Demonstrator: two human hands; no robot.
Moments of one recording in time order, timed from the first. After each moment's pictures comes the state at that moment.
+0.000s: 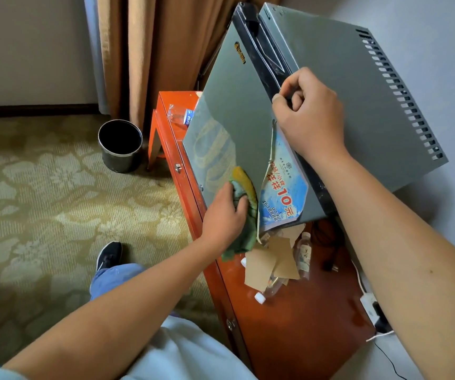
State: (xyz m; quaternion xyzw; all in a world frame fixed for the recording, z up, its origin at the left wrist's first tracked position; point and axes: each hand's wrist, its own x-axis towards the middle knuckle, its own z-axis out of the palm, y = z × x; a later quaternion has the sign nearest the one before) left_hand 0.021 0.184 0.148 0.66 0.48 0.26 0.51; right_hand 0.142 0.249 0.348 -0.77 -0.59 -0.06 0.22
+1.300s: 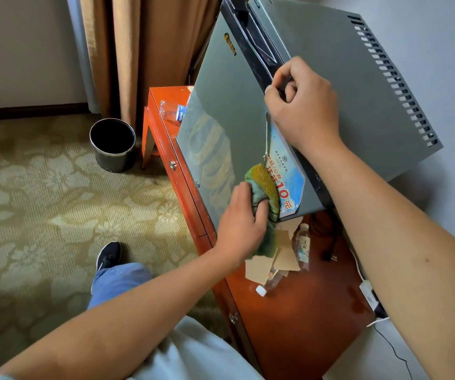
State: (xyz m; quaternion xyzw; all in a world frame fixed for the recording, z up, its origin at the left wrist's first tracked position) left_hand 0.027 0.150 0.183 0.66 0.41 0.33 0.53; right_hand 0.146 0.249 0.344 -0.77 -0.60 -0.07 0.22
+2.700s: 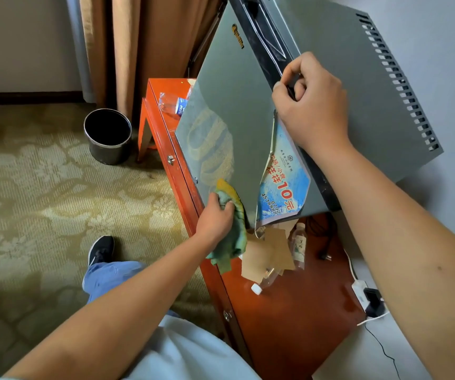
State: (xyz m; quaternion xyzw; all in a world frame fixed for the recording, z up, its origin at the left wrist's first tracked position) left_hand 0.020 0.181 0.112 0.52 0.51 0.14 0.67; right_hand 0.138 0.250 0.348 -0.78 -0.59 -0.08 0.20
